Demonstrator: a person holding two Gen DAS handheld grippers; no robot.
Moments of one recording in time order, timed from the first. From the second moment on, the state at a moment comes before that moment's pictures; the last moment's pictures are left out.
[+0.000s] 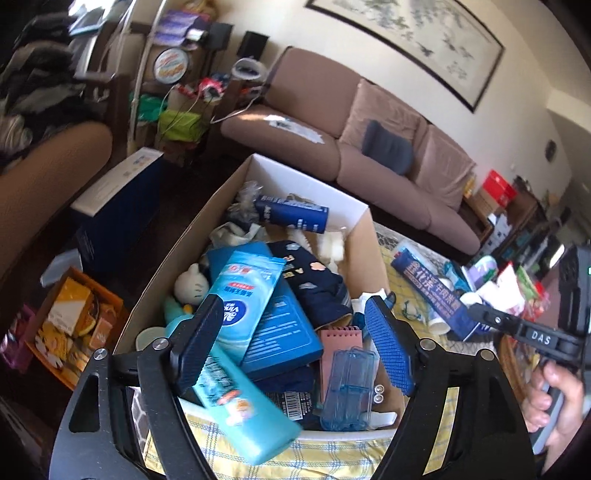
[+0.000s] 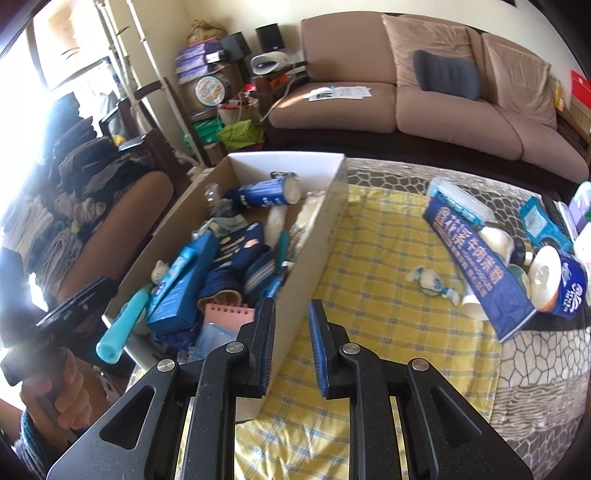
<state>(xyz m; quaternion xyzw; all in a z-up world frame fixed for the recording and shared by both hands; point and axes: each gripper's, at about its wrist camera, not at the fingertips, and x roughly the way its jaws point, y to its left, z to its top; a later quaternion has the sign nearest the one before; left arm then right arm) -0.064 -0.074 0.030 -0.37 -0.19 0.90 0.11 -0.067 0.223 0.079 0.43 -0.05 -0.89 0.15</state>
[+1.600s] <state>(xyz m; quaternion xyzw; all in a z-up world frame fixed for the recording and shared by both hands) 0.000 0.051 0.035 -0.34 -0.07 0.90 0.25 -0.027 0.367 -0.047 0.65 -0.09 -0.75 0.14</state>
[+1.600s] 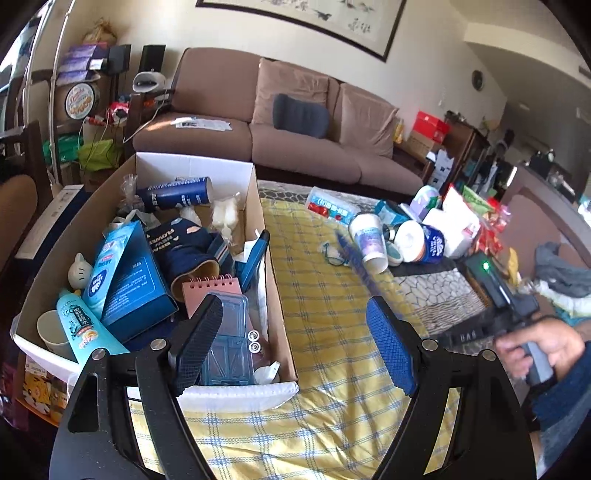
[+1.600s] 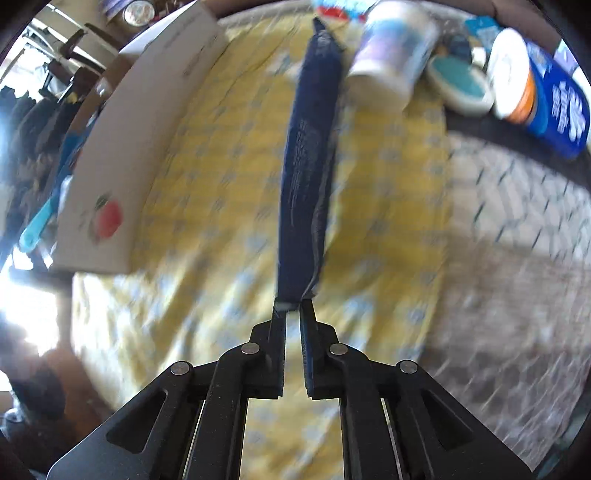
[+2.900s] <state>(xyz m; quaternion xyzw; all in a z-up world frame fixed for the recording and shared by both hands) -0.002 0.034 0.040 -0.30 0.03 0.94 0.17 -0.060 0.398 -0.022 0.44 -0.23 -0.87 -0.02</state>
